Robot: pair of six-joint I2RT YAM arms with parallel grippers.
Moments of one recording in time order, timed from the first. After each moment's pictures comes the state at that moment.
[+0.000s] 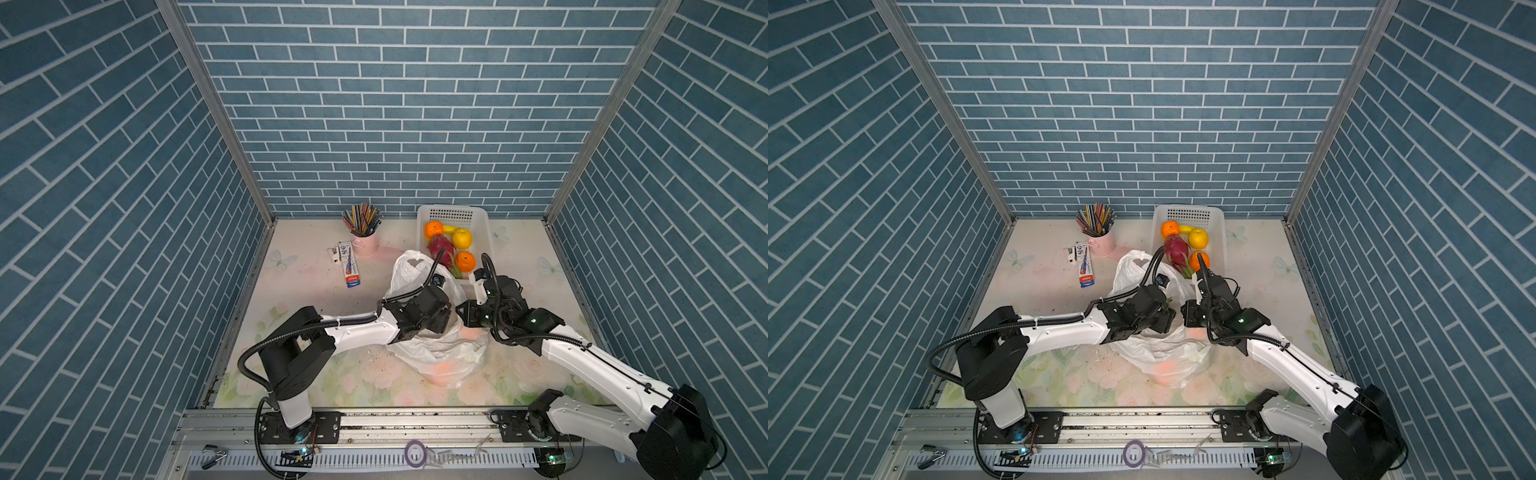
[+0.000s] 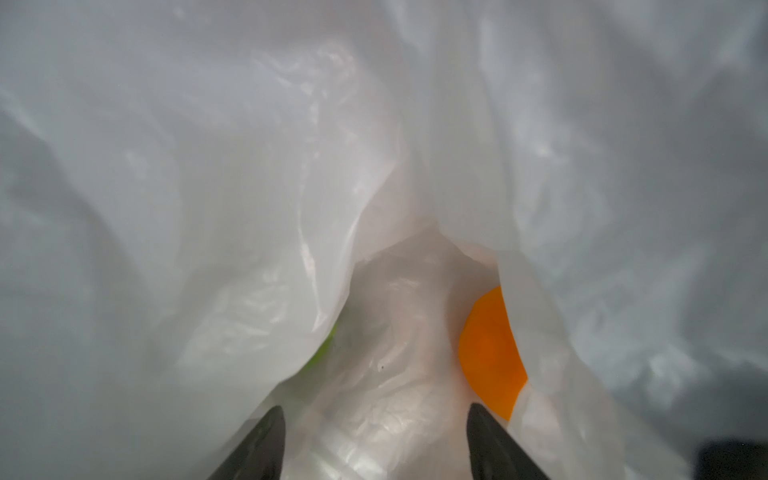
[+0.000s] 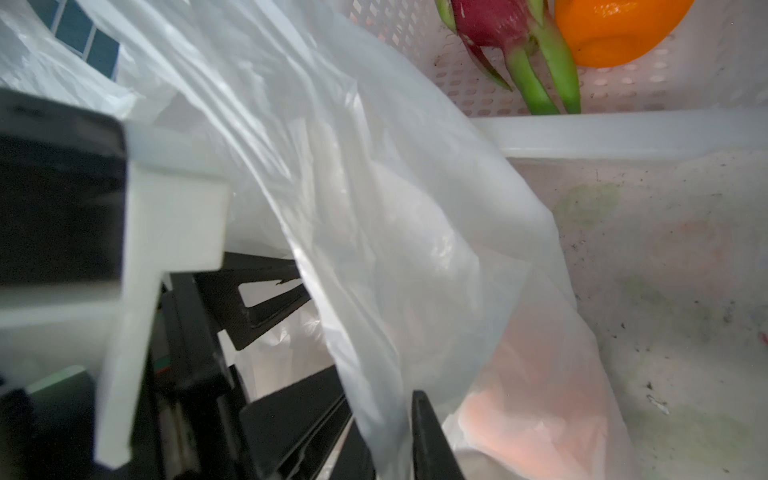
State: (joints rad) left arm -0.99 1.77 1.09 -0.10 -0.22 -0.44; right arm 0.65 1.08 0.74 -0.42 -0.12 0.56
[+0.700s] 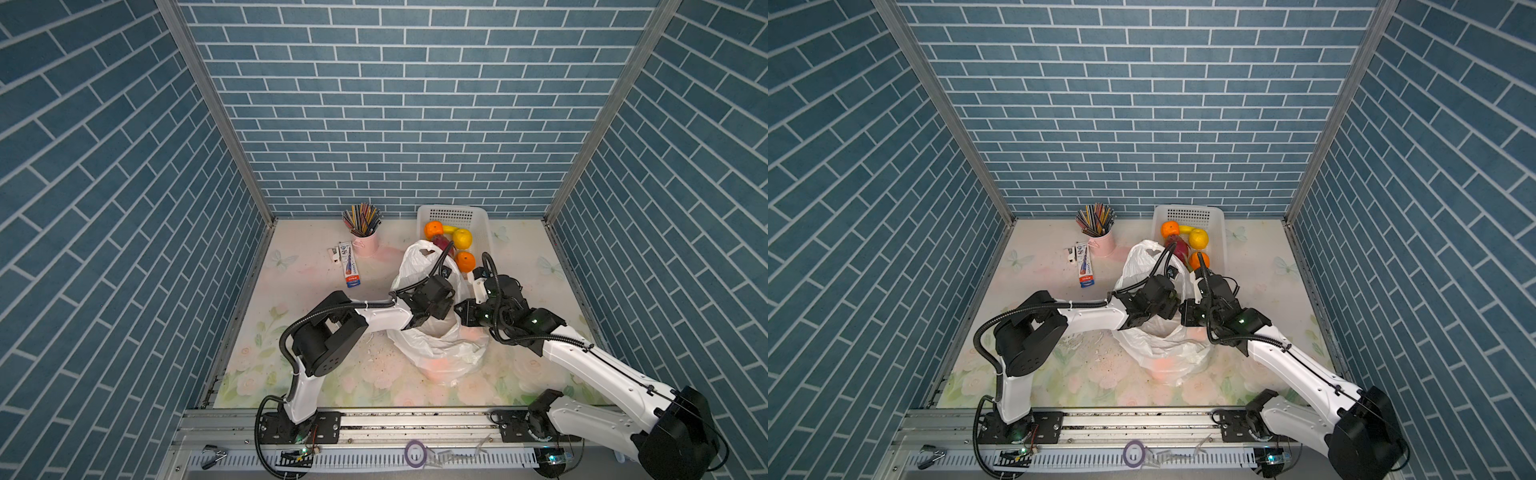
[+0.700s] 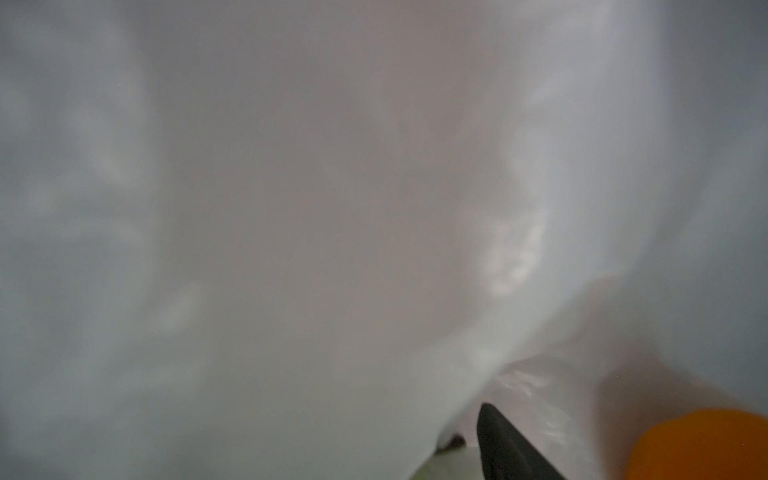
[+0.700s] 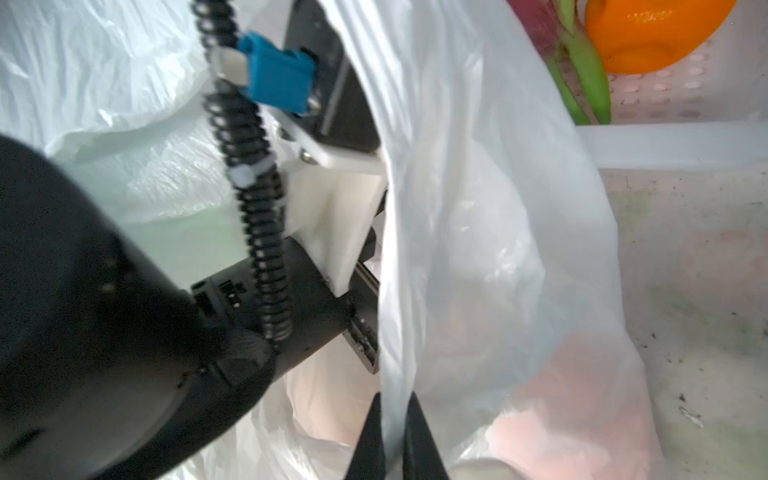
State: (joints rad) left arm -0.92 2.01 1.22 0.02 -0.29 -0.19; right arm 0.66 1.07 0.74 -0.40 -0.15 0.57
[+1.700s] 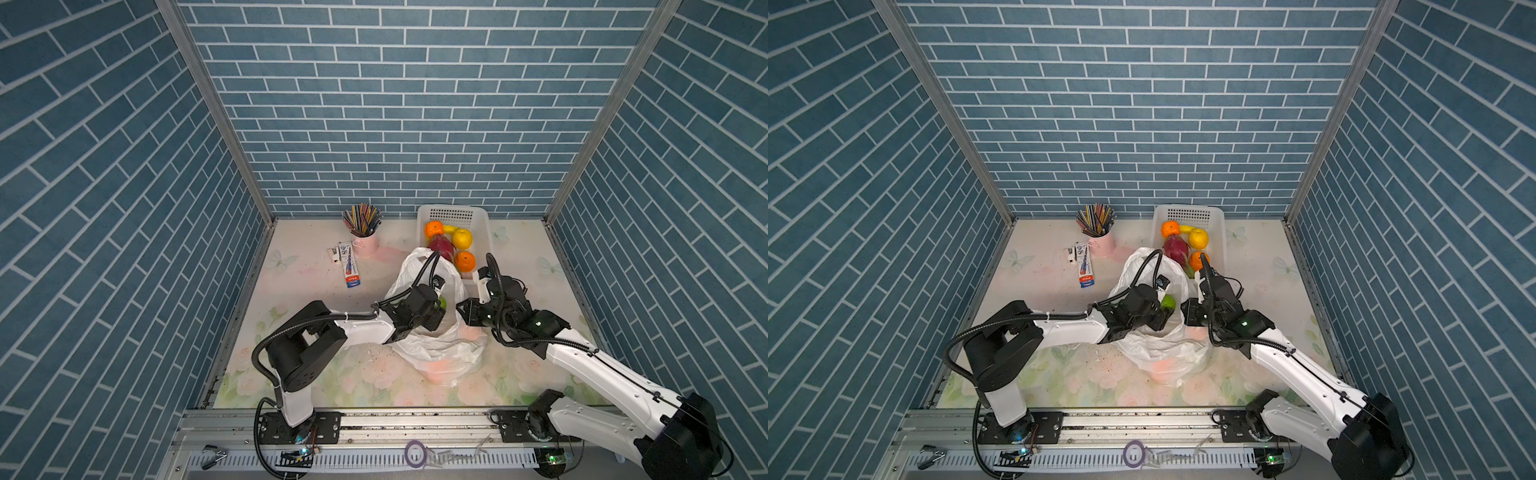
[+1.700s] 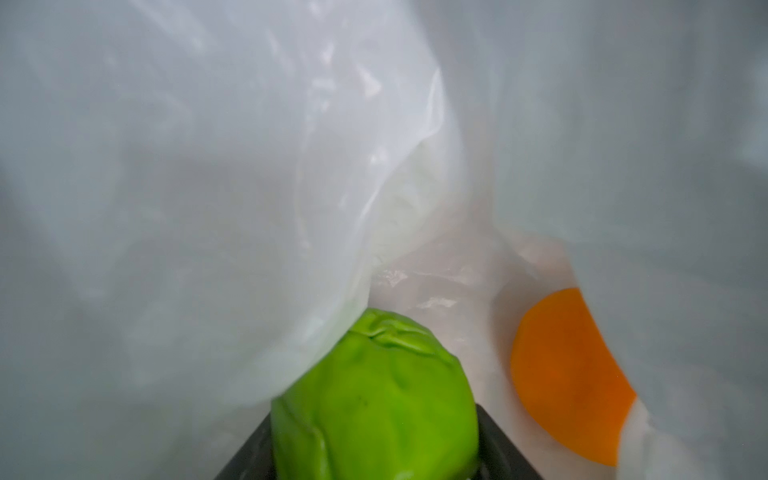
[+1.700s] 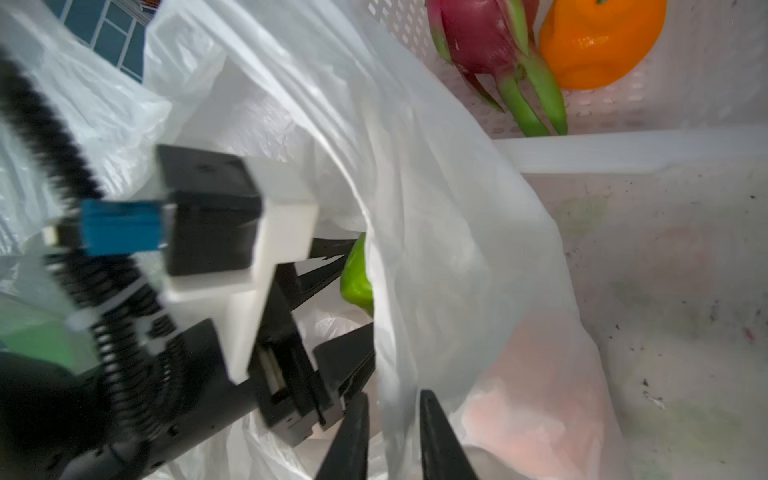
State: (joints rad) left arm -0.93 1.78 0.95 0.18 -0.11 -0.21; right arm 0.67 1.04 0.74 -0.43 -0.07 0.60
